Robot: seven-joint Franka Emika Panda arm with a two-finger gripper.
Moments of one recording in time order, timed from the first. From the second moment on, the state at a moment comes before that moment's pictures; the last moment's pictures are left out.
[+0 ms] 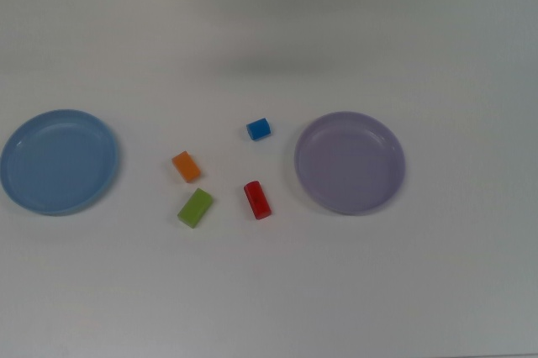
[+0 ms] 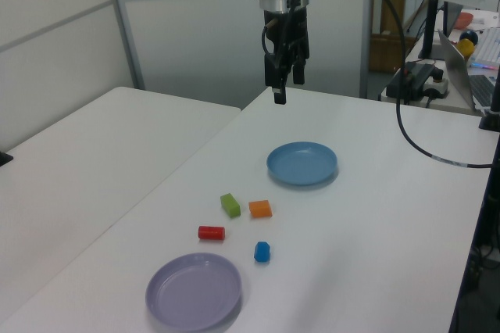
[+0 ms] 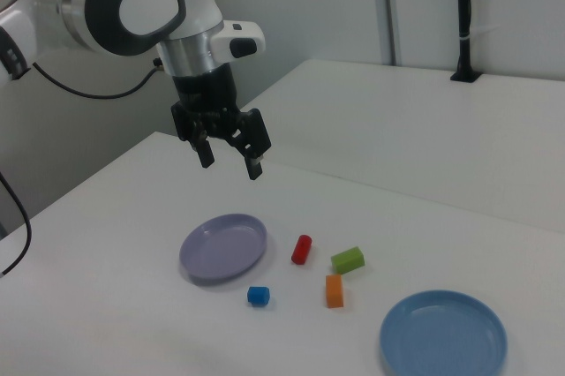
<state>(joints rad) -0.15 0.08 0.12 -1.37 -0.02 1.44 -0.09</state>
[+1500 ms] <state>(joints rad) -0.10 0.51 0.13 -1.38 -0.09 2.09 0.36</state>
